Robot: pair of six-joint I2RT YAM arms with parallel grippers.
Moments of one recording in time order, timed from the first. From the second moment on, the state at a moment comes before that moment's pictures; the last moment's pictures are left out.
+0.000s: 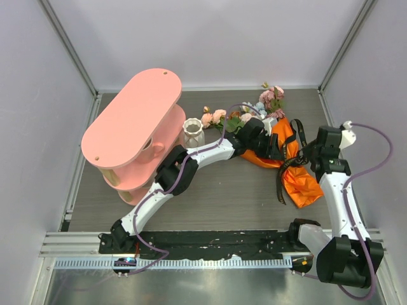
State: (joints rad) left arm -0.92 2.54 2.10 -0.07 0.45 -0.66; right arm -0.14 0.99 0.74 -0.45 0.20 0.71
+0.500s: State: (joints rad) left arm -0.93 2.54 2.10 -0.06 0.45 -0.69; right arm -0.26 1.29 1.17 -0.49 0.36 0.63
